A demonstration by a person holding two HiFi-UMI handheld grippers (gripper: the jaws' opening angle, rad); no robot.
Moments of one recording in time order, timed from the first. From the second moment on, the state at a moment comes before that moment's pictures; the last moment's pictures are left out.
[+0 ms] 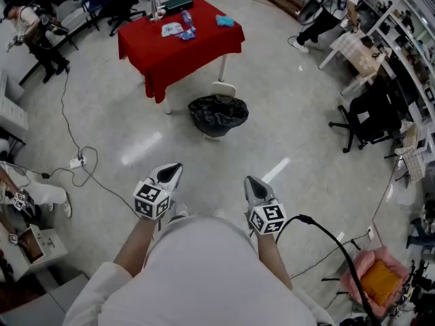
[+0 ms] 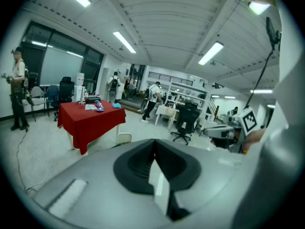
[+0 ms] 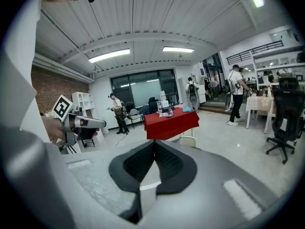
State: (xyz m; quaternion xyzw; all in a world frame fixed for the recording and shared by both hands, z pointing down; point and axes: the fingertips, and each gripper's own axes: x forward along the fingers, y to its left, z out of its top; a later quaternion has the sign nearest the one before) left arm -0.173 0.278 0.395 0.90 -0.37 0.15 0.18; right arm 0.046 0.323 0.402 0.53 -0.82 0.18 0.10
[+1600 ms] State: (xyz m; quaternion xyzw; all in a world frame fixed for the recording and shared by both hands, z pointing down) left arm -0.112 0.310 0.408 0.87 -0.43 0.15 0.19; right arm 0.121 0.347 0.413 0.47 -0.86 0.15 0.11
